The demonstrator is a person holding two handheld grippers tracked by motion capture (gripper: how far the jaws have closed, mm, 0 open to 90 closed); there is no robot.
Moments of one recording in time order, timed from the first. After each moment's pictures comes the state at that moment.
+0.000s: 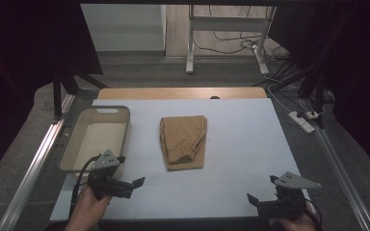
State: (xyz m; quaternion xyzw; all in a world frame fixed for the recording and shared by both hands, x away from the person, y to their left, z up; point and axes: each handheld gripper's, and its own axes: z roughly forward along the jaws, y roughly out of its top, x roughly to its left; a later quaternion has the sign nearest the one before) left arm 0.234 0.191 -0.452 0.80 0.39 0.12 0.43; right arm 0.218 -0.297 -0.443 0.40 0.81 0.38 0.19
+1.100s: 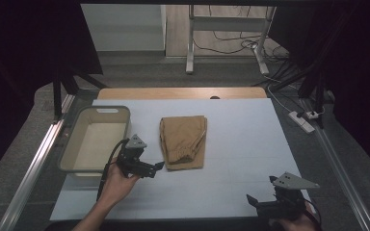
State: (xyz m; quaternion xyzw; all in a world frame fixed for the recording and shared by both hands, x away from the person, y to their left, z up) left arm 0.304 0.146 -0.471 0.82 0.40 0.11 0.39; right arm 0.217 -0.295 -0.443 0.40 0.82 0.38 0.19
